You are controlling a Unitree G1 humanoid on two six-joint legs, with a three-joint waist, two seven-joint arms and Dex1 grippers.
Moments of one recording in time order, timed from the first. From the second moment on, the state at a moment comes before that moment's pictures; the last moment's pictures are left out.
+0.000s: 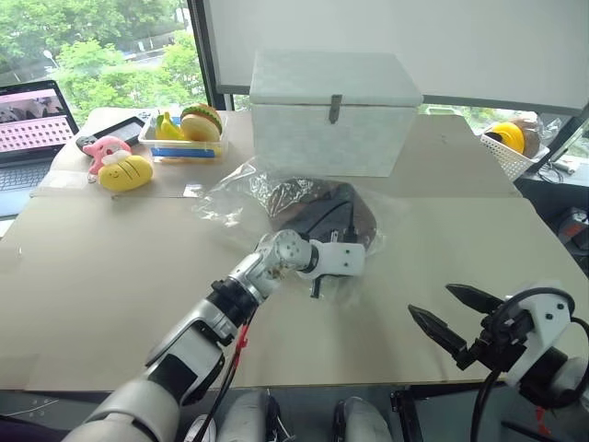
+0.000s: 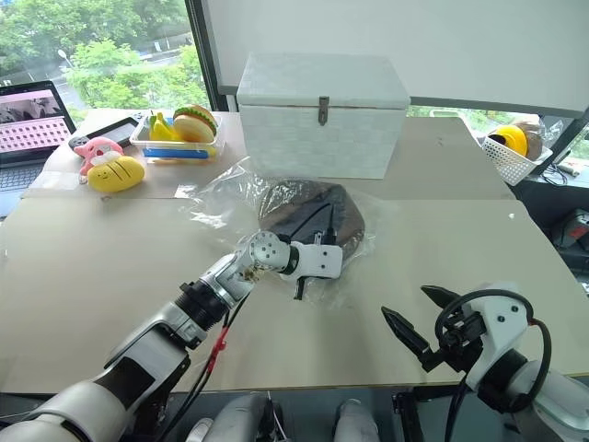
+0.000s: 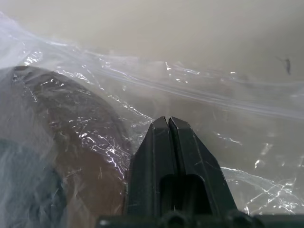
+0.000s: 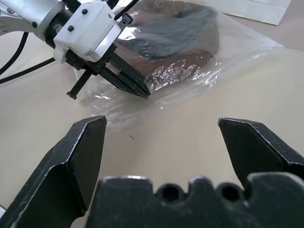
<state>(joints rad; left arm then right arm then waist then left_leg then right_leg) -0.85 0.18 -0.56 0.46 0.25 0.13 -0.97 0.50 -0.68 -0.53 -0.90 0.81 0.64 0.43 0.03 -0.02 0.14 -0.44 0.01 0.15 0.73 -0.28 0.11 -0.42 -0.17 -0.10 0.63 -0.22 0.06</state>
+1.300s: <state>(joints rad) -0.89 0.32 -0.40 0.55 -0.07 -0.19 -1.55 0.43 -0.69 -0.45 -0.84 0.77 0.64 0.45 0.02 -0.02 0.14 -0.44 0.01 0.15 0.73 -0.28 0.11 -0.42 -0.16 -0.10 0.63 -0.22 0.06</state>
